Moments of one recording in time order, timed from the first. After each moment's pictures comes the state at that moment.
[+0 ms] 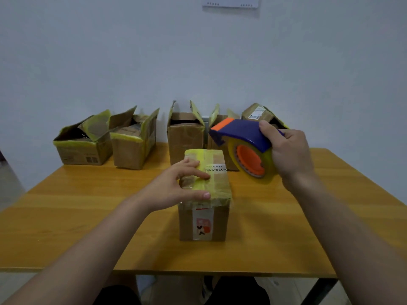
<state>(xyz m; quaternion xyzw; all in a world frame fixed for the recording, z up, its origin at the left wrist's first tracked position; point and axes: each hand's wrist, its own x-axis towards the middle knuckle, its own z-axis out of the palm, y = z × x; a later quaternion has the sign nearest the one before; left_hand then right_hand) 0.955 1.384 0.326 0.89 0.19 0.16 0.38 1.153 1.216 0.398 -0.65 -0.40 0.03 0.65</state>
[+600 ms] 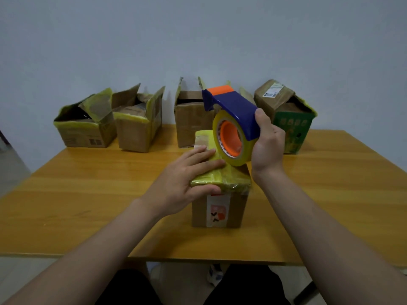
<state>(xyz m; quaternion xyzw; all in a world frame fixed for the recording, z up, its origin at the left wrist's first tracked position) 0.948 1.395 0.283 0.94 0.09 0.27 0.19 1.115 1.285 0.345 -0.51 -0.34 0.10 0.78</state>
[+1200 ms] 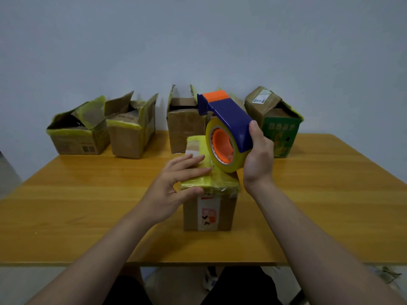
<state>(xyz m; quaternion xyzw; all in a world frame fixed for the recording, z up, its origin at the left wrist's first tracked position) 0.943 1.389 0.273 0.88 0.09 0.32 0.35 1.112 1.269 0.342 -0.47 -0.35 0.14 0.79</state>
